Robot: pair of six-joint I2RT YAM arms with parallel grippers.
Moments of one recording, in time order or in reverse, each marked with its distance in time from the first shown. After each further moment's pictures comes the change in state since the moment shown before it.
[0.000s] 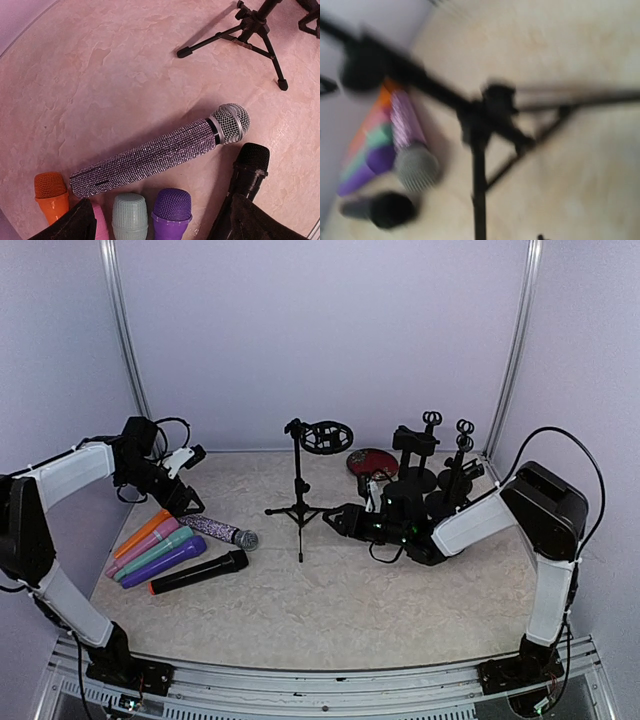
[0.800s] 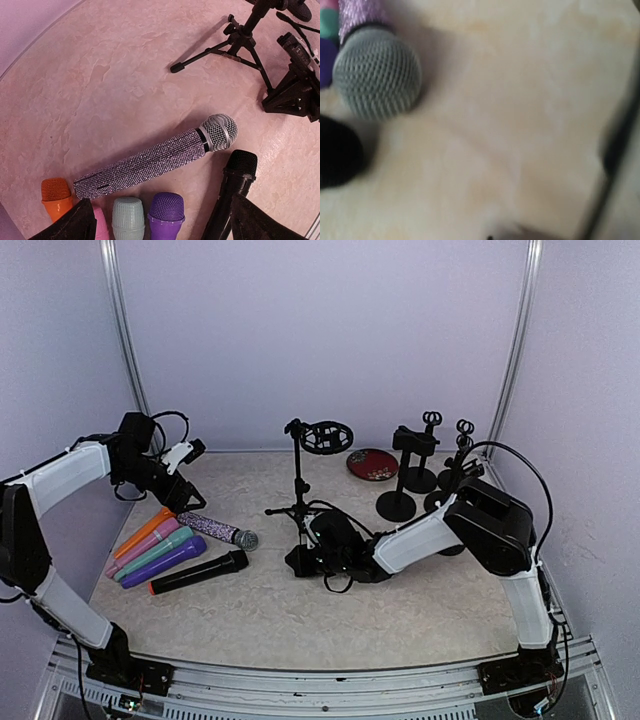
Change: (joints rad) left arm -0.018 -0.042 0.000 0.004 0.025 -0.014; right arm 0.232 0.266 0.325 -0.337 0.191 -0.170
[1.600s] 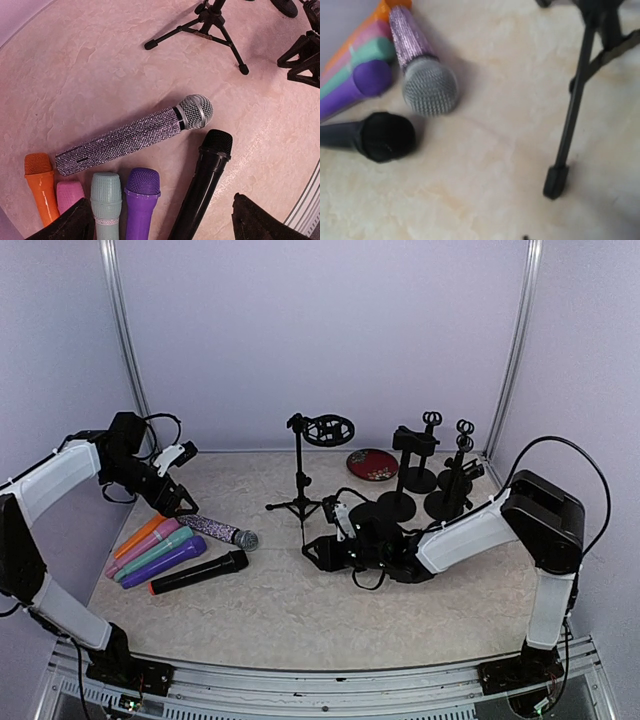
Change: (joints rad) left arm 0.023 -0.060 0.017 -0.158 0.034 0.001; right arm -0.037 -0.271 -0.281 0.119 -0.027 -0.036
